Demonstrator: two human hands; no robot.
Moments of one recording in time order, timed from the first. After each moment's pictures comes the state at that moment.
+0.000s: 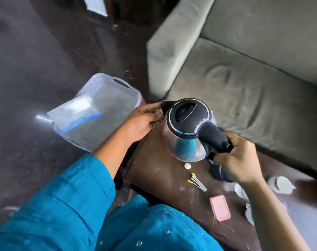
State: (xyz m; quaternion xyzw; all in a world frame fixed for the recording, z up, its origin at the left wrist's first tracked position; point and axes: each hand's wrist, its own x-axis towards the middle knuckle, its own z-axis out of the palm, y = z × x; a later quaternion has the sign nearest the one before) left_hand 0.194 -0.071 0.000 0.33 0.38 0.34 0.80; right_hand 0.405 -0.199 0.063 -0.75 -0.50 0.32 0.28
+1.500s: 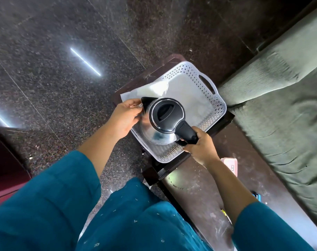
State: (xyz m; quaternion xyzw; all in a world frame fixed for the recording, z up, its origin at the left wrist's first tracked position) left_hand -0.118 -0.030 -0.104 0.10 0.64 0.46 0.61; right_hand 0.119 -0.028 -0.090 -0.62 -0.58 0.53 0.07
